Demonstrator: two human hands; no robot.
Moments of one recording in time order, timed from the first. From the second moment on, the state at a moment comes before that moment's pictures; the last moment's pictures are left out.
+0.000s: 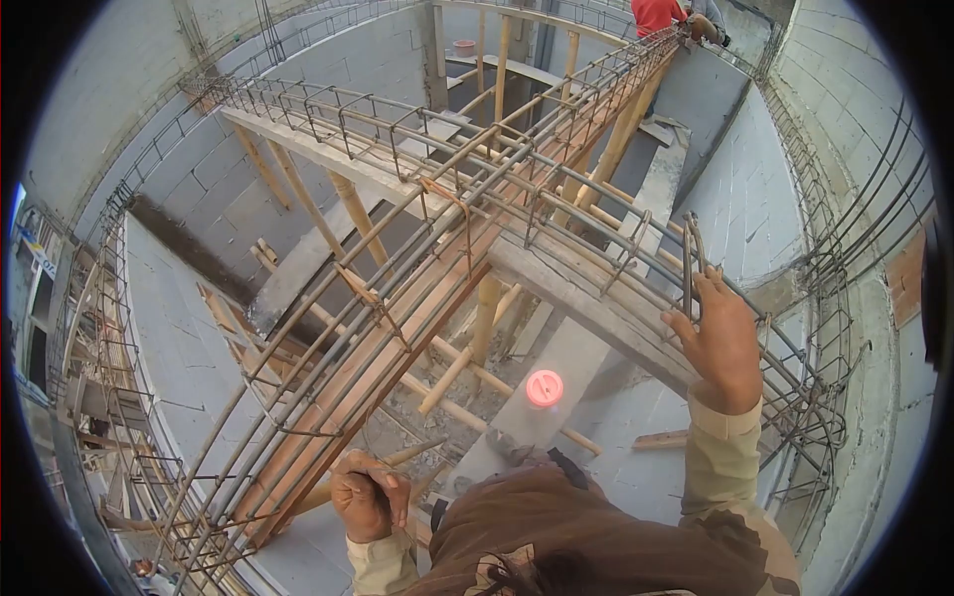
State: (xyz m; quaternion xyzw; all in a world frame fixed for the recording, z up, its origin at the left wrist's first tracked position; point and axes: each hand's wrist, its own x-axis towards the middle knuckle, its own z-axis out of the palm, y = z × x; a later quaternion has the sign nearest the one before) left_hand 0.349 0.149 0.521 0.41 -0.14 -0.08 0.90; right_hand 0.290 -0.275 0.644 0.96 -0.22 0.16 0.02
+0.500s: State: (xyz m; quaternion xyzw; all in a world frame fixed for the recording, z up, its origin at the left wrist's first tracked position) left_hand 0.353 0.121 0.549 0.42 -0.20 -0.16 0.87; right_hand 0.294 -0.196 0.610 0.84 -0.14 0.49 -0.17
